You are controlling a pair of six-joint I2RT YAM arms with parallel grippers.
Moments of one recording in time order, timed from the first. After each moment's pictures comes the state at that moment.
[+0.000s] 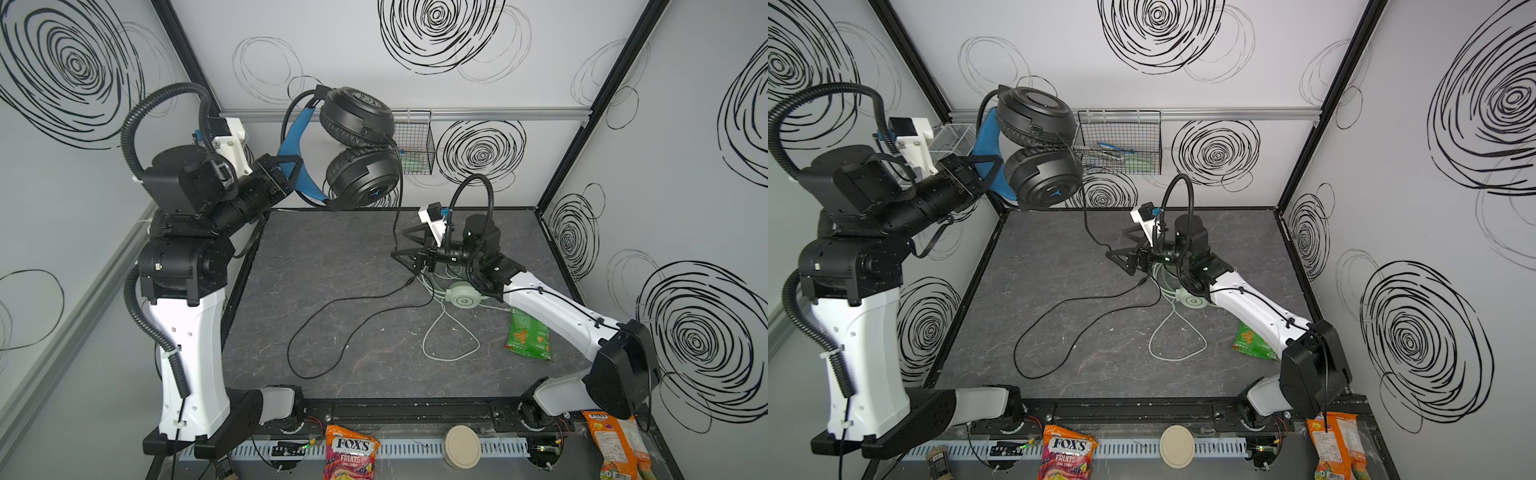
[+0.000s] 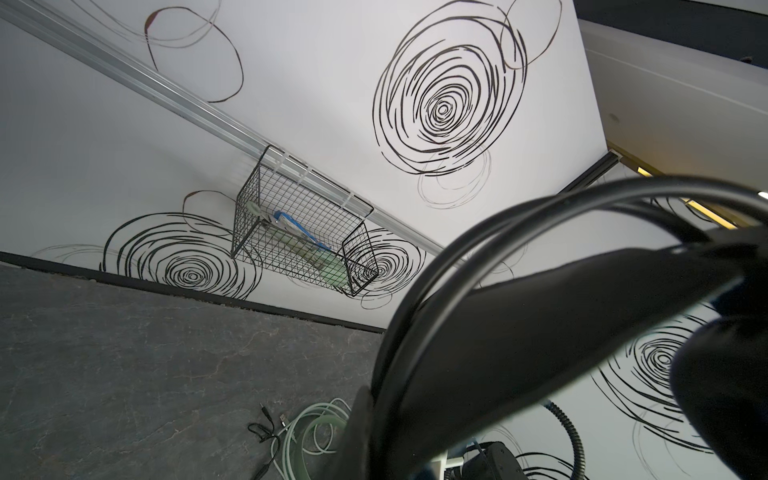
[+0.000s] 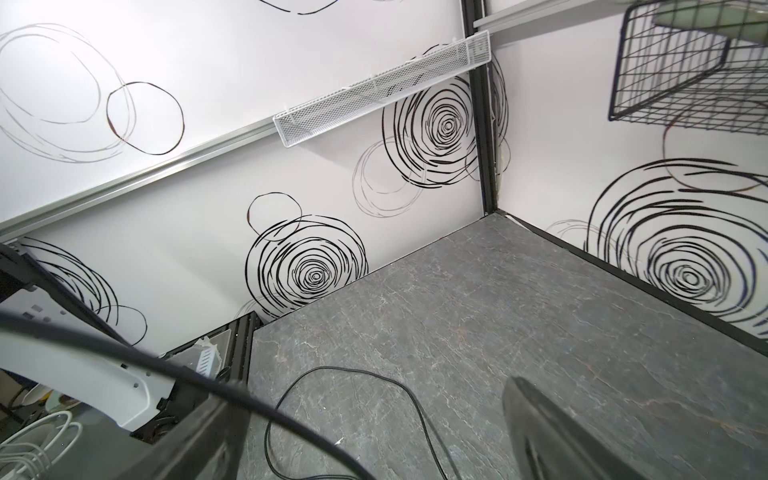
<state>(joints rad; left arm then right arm) -0.02 1.33 2.16 -0.91 0.43 -0.71 0.64 1.45 1.13 0.24 -0.69 0.21</state>
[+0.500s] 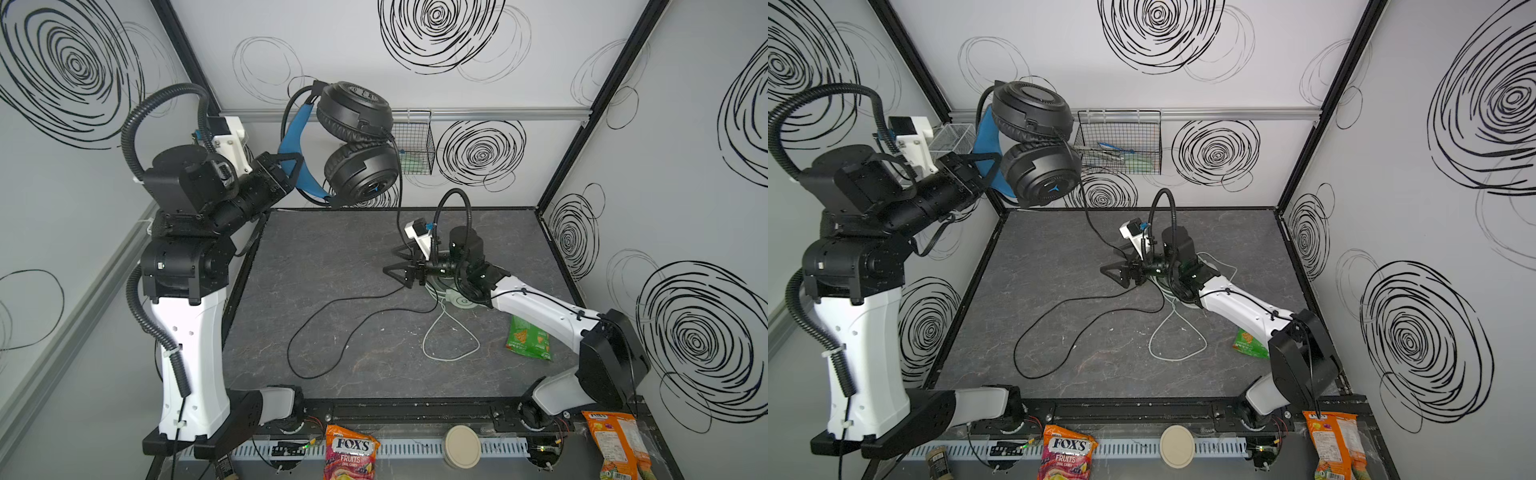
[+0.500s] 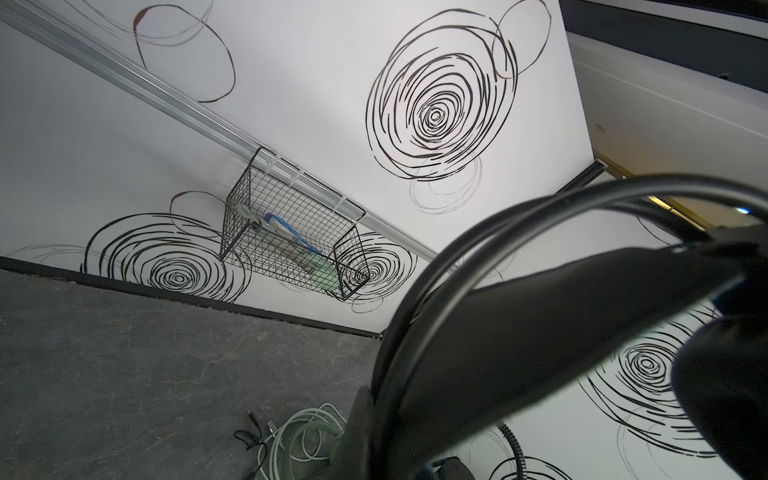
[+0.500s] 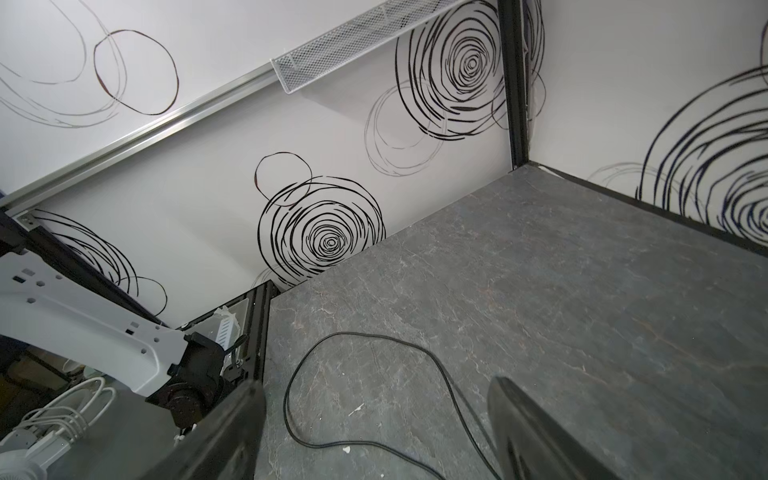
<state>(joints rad) -0.01 1.33 2.15 -0.87 0.44 -0.74 0.67 1.48 1.03 0.26 -0.69 0.23</state>
